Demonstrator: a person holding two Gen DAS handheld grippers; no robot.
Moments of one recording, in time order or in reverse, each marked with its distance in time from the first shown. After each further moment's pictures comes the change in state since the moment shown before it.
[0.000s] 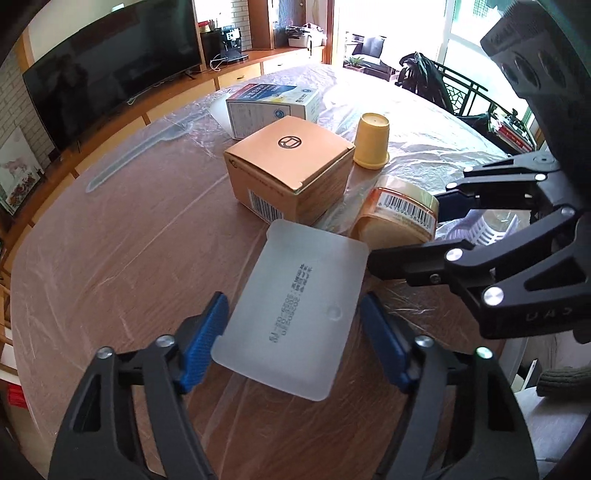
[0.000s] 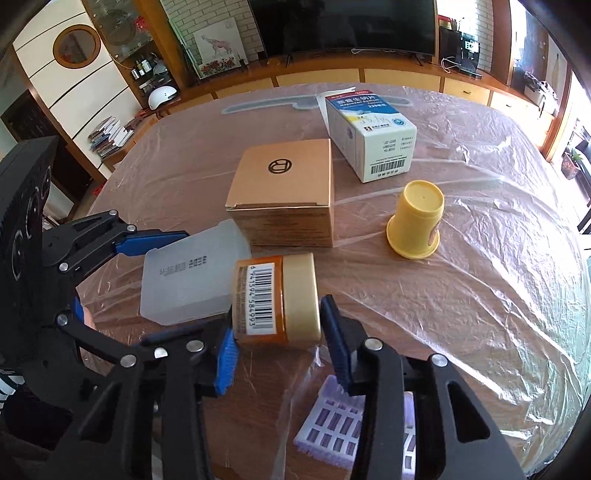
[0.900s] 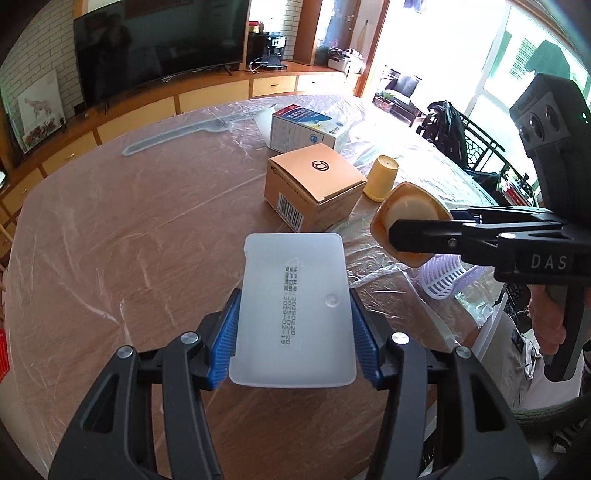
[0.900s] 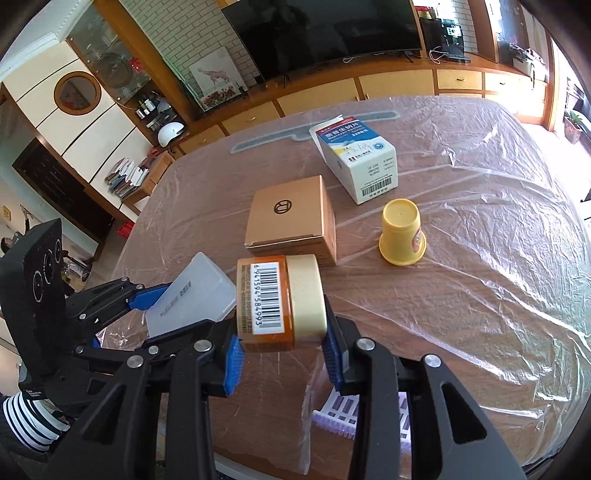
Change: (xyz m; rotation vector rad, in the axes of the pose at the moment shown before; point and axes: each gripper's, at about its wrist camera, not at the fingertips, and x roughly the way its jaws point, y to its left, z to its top) left arm -0.037 0.014 -0.015 -0.237 -0.071 -0.026; right arm -0.035 -0.015 -0.004 0.127 -0.079 0.127
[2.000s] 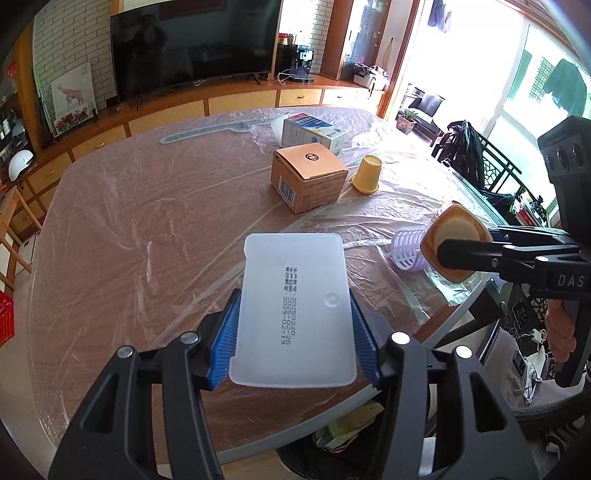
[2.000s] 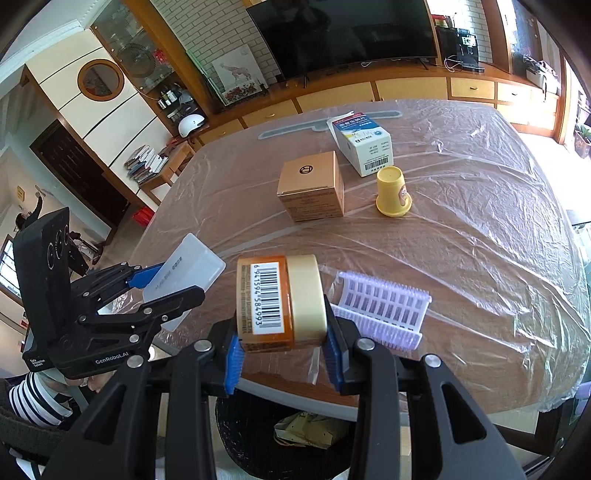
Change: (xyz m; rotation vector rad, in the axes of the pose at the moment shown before) left arm -0.044 -0.029 -0.038 -0.082 -0.055 0.075; right arm -0.056 0.002 -0.042 -0.064 0.004 0.043
